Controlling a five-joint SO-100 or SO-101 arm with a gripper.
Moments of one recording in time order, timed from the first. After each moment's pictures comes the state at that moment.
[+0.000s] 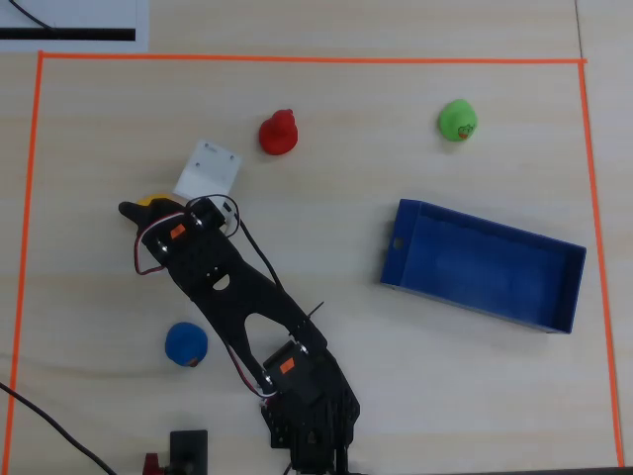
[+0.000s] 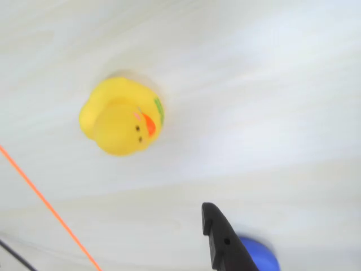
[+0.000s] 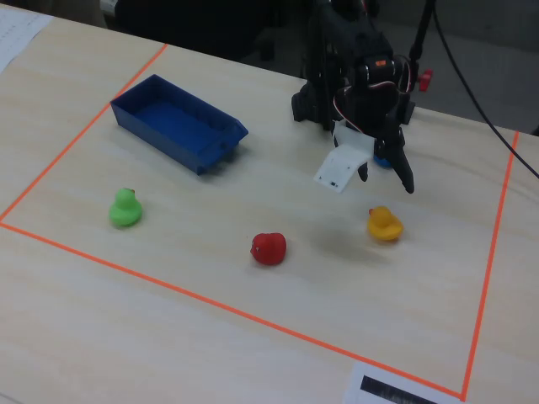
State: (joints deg) arm -34.8 97.5 104.6 63.9 -25.8
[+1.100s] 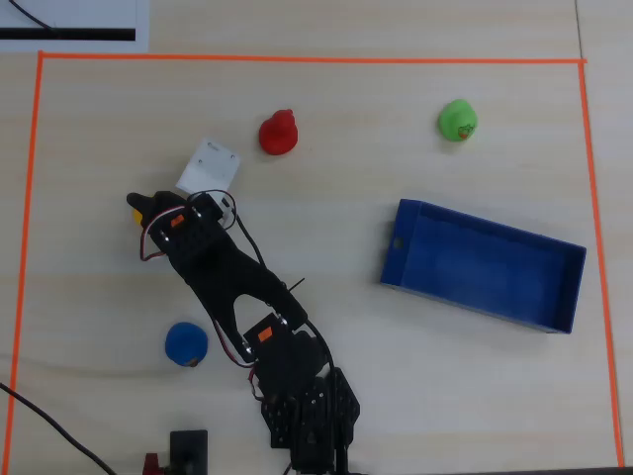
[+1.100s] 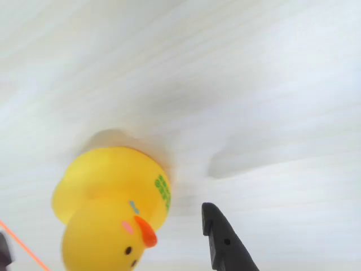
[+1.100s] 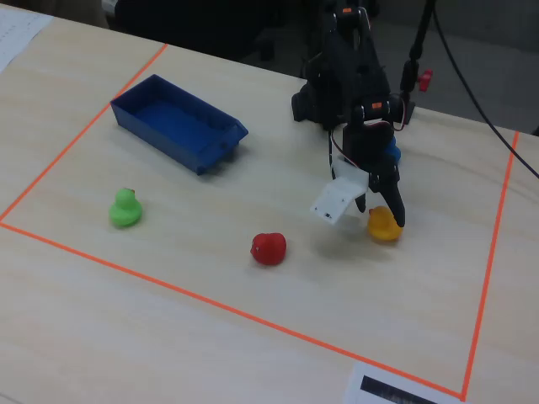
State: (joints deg) arm -33.2 85.0 107.5 46.5 -23.7
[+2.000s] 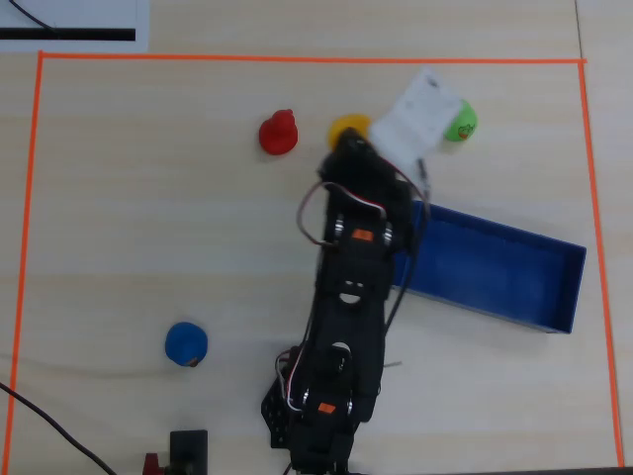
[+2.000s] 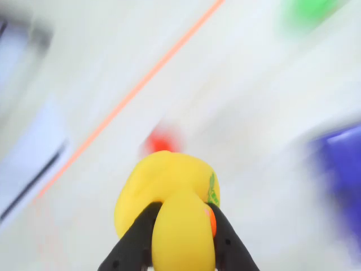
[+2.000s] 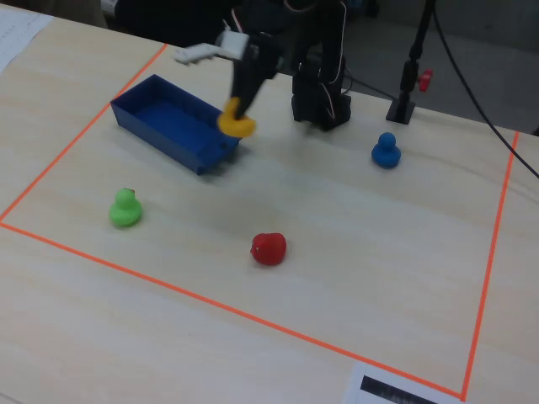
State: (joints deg) arm 19.2 118.3 91.8 67.5 -55.4
